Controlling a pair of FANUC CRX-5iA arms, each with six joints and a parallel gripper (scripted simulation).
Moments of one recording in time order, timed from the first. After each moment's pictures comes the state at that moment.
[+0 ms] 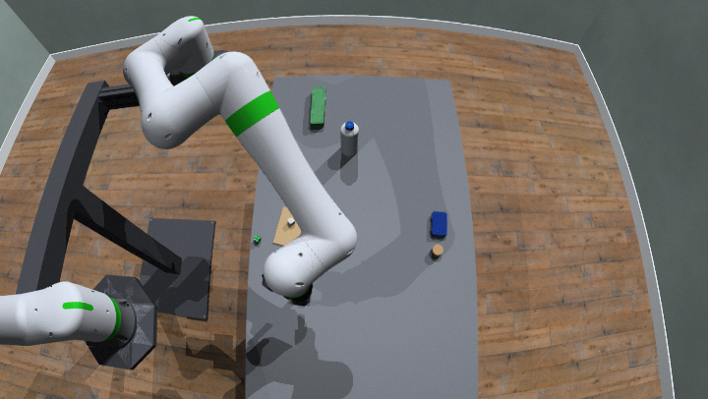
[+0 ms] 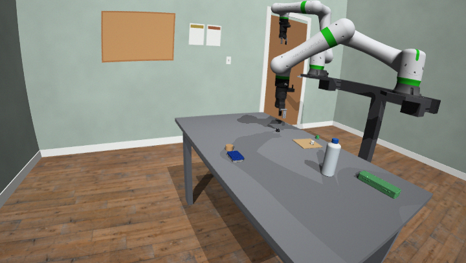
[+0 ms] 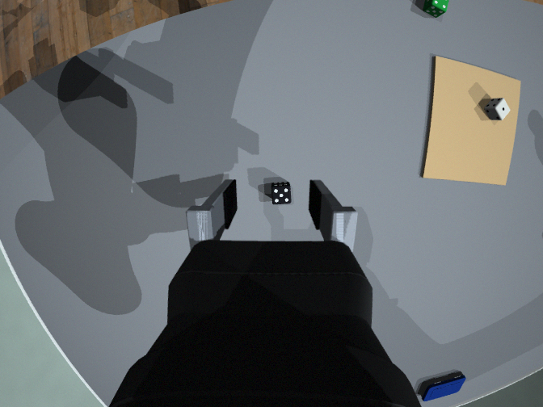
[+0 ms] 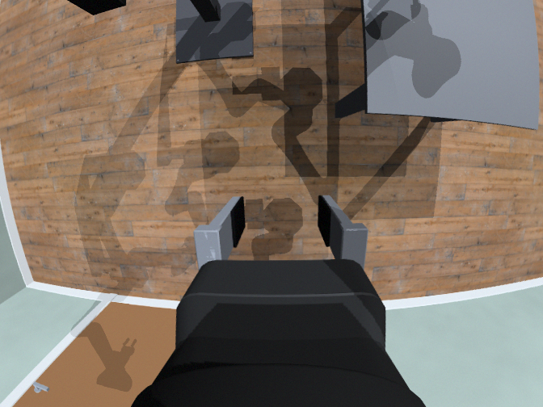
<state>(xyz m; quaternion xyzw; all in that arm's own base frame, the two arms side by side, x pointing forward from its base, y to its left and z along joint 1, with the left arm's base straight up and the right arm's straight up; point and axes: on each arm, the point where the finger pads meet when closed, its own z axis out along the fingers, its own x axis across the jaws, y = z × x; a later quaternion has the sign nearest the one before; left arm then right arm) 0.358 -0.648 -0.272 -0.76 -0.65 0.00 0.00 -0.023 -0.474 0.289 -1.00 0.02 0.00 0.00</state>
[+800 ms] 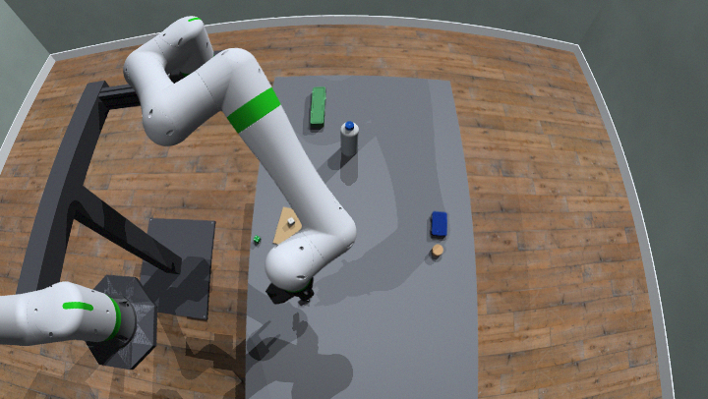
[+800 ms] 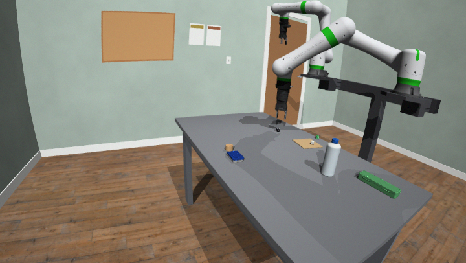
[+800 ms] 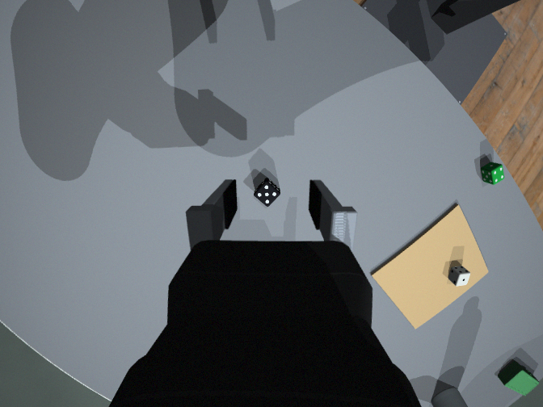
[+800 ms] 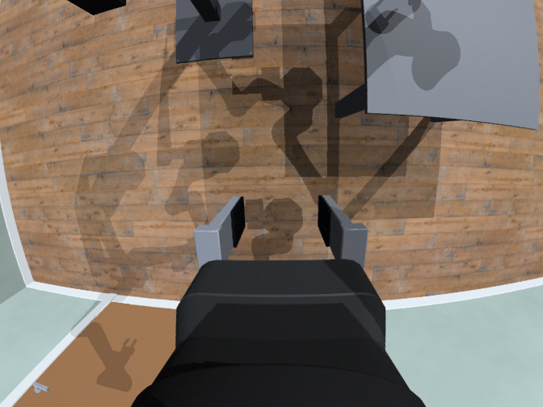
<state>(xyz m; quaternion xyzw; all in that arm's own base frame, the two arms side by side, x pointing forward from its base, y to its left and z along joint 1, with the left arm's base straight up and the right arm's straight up) 0.363 -0.650 -0.284 -0.44 -0.90 0.00 0.00 -0.023 -0.474 0.289 -1.00 0.02 0.00 0.00</state>
